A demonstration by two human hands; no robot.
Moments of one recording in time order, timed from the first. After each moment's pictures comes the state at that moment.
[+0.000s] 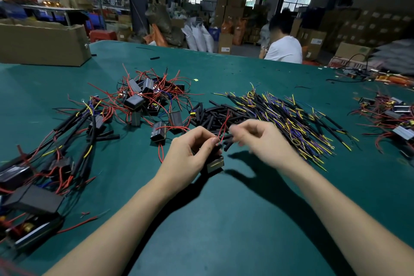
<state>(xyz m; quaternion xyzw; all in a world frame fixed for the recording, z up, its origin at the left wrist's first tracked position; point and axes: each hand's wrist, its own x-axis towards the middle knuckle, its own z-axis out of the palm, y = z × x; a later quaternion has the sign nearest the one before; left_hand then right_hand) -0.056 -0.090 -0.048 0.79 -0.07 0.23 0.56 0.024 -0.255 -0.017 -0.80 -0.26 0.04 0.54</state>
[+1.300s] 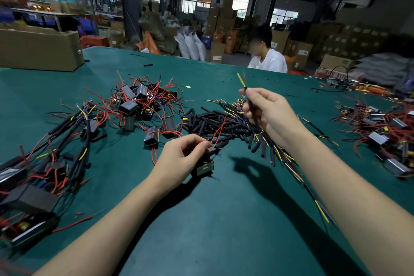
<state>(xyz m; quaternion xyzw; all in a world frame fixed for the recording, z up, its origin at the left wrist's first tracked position) -0.055 -0.089 -0.047 0.79 -0.05 0.21 0.57 0.047 -0.263 0.039 -0.68 -0.20 0.03 0.70</state>
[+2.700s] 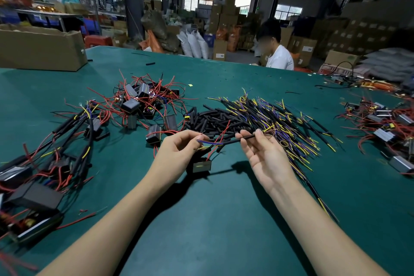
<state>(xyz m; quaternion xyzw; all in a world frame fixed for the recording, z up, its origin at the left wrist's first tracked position) -0.063 -0.090 -0.037 0.74 0.00 0.19 0.64 0.008 -0.262 -0.038 -0.40 -0.03 0.06 0.91</state>
